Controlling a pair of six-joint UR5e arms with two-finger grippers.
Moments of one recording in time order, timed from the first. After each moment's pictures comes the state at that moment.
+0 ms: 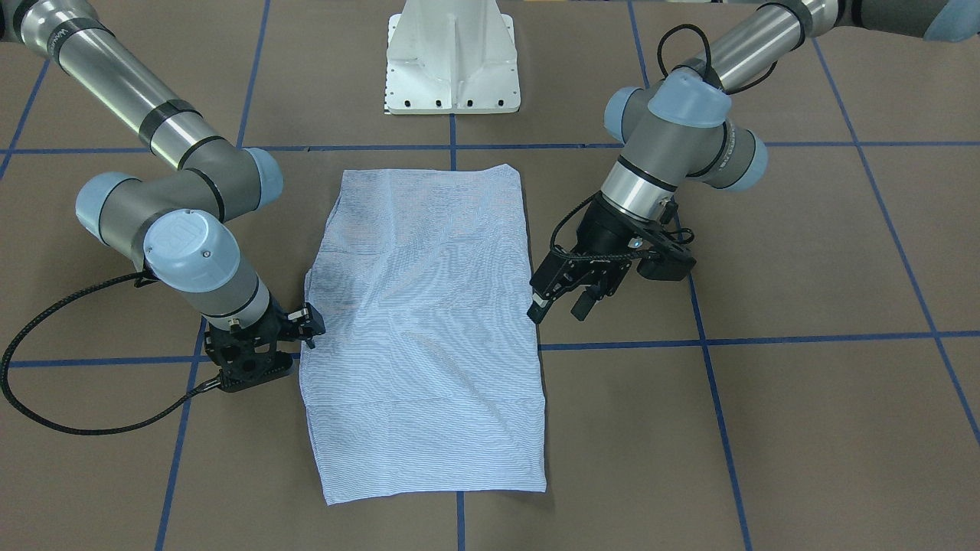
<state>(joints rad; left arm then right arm) -0.70 -2.13 -1.51 -2.44 -1.68 -1.70 0.80 -0.96 1.31 -1.30 2.05 0.66</state>
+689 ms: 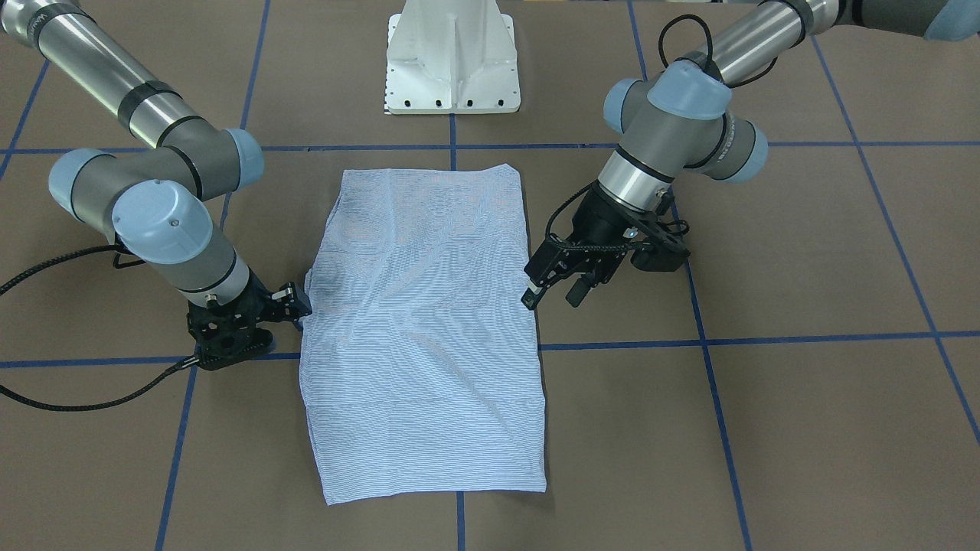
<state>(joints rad) -0.68 -2.10 -1.60 -2.37 -1.75 -1.71 0.81 -1.07 1.48 -1.30 2.08 0.67</state>
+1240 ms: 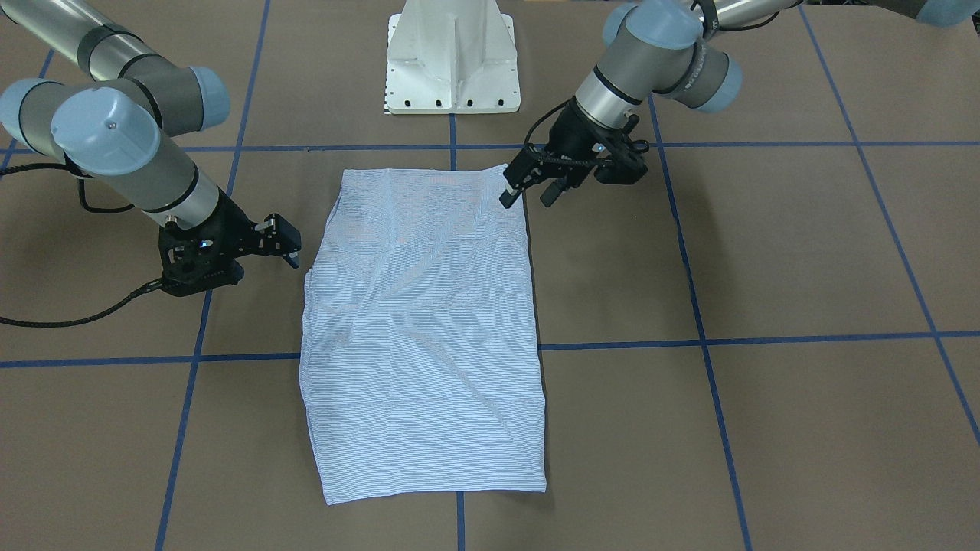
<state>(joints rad) -0.41 -1.92 -1.85 -2.28 -1.69 -1.89 0.81 -1.21 1.76 -1.30 2.20 0.93</state>
